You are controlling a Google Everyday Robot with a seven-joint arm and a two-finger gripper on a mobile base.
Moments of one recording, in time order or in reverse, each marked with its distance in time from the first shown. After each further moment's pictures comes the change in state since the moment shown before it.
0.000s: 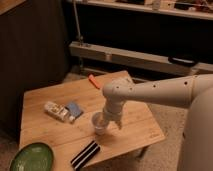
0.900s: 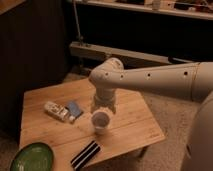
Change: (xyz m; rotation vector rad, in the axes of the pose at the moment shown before) arm -0.024 0.038 -0.082 0.050 -0.151 -0.054
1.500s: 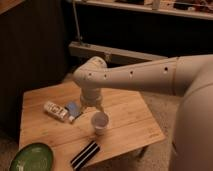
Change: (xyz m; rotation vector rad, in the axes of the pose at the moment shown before) arm 0.000 0.052 -0.020 -0.008 -0.044 -0.053
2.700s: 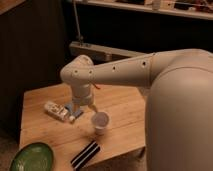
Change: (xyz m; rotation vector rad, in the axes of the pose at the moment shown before) arm -0.004 0.040 0.017 0.078 0.087 -0.020
